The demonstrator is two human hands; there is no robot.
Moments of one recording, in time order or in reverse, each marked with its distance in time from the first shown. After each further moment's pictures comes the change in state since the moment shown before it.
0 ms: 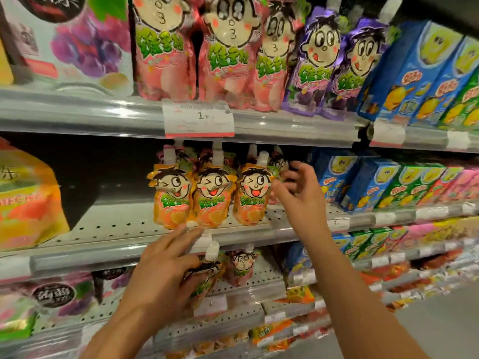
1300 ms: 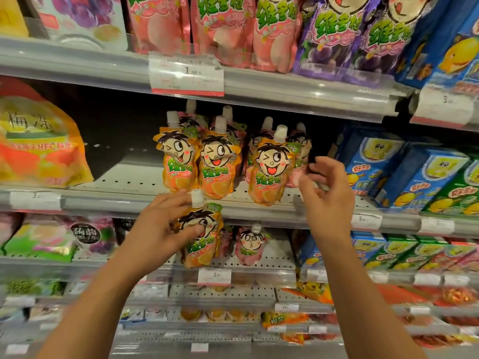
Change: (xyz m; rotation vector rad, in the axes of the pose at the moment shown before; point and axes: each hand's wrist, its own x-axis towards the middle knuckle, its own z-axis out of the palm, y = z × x) left_hand 0.009 0.036 -0.013 -0.210 0.116 -0.345; right_hand -0.009 0.044 -0.028 0.111 0.029 -0.045
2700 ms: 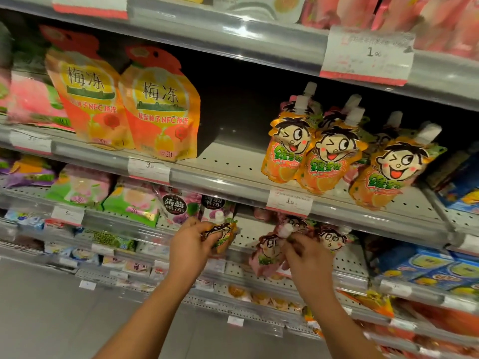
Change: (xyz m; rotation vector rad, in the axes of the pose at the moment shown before) left_hand -0.098 -0.141 0.015 0.052 0.211 -0.573; right_hand -0.152 0.031 0.144 -0.322 -0.519 0.093
